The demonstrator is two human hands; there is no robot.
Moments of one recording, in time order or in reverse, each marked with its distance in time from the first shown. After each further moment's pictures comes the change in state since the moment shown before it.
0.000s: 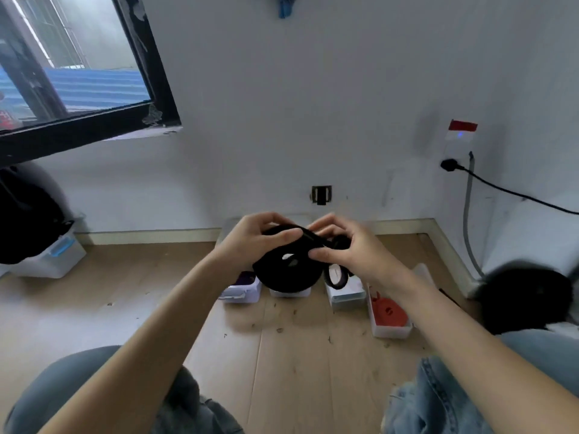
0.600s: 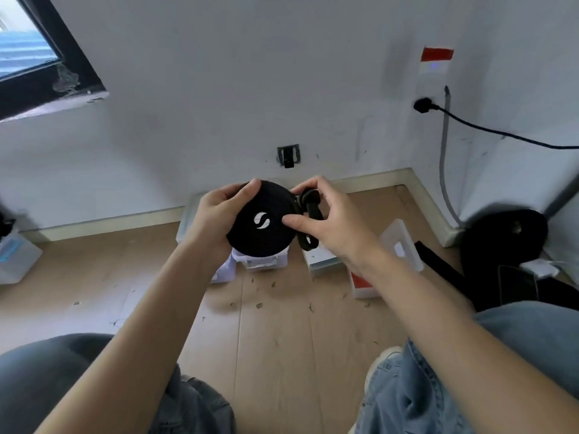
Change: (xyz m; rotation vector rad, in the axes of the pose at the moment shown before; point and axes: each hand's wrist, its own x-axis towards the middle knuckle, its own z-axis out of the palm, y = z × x) left_hand 0.055 -0.026 0.049 -0.394 0.140 -0.174; right_hand 0.002 0.039 -0.025 -0.048 0.282 -0.025
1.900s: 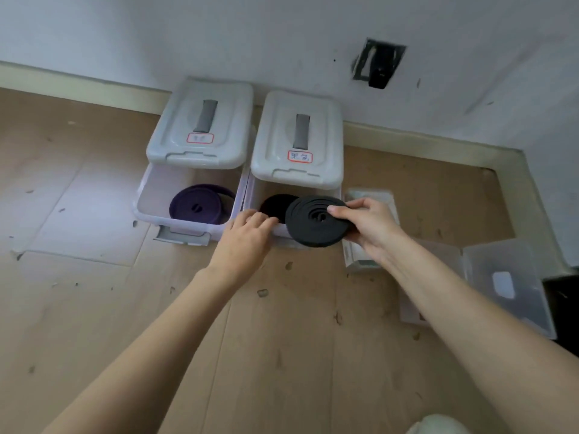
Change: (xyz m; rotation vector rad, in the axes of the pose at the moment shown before) left_hand 0.169 -0.298 -0.121 1.368 -0.137 0.168; right_hand 0.163 0.277 0.111 0.077 0.111 0.836
